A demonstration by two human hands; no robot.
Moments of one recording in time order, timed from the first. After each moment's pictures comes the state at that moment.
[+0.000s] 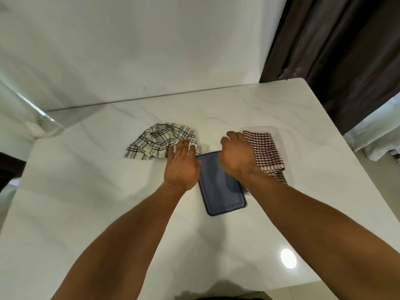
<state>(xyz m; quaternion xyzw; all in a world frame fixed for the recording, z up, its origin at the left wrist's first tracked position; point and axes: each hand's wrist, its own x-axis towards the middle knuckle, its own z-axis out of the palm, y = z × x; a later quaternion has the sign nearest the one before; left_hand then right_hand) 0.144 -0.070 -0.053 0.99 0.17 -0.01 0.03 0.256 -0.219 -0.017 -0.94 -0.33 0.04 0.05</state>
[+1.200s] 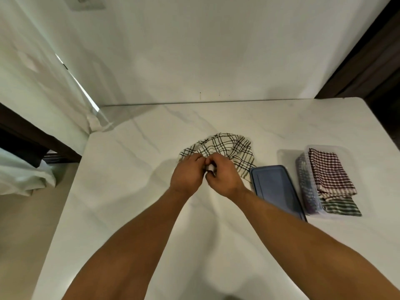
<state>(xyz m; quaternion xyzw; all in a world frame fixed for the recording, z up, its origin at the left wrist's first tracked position) 0.059 0.101 -0.051 0.97 0.15 0.08 0.20 0.136 -0.028 -0.042 -0.80 -0.37 0.15 0.44</state>
